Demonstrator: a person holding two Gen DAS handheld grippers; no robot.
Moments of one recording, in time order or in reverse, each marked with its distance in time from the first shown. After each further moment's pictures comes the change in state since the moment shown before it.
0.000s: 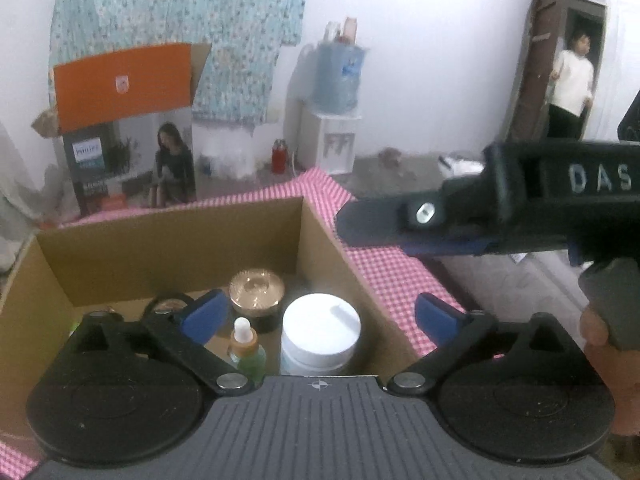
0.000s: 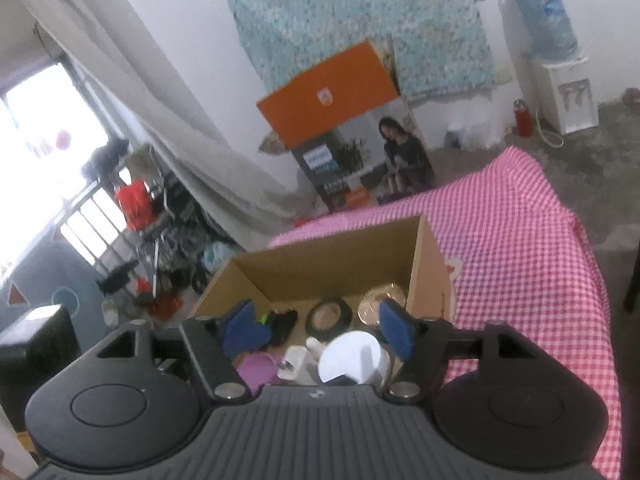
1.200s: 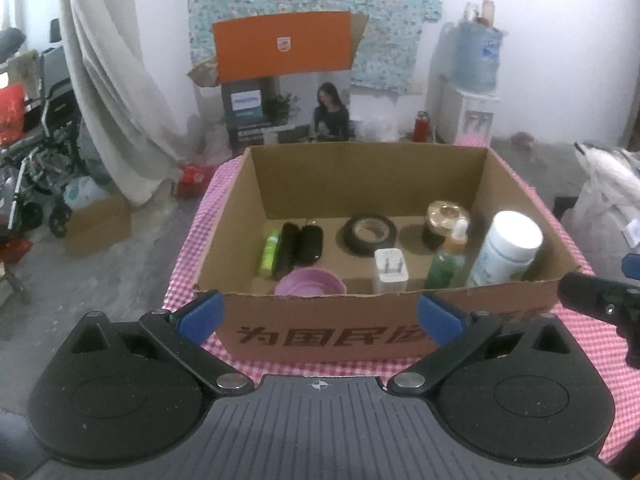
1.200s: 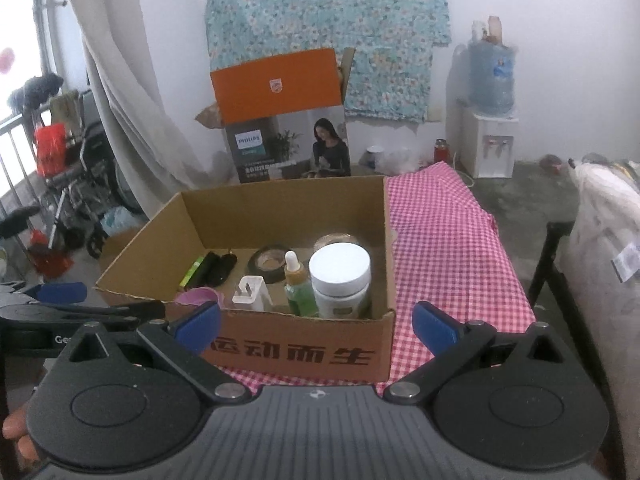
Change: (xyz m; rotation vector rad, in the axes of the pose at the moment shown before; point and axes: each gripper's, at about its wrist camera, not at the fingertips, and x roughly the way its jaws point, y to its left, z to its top) left arm -0.077 0.079 -0.048 -0.130 0.103 0.395; right arm 0.004 0.095 -0.091 -0.213 -0.020 -0.400
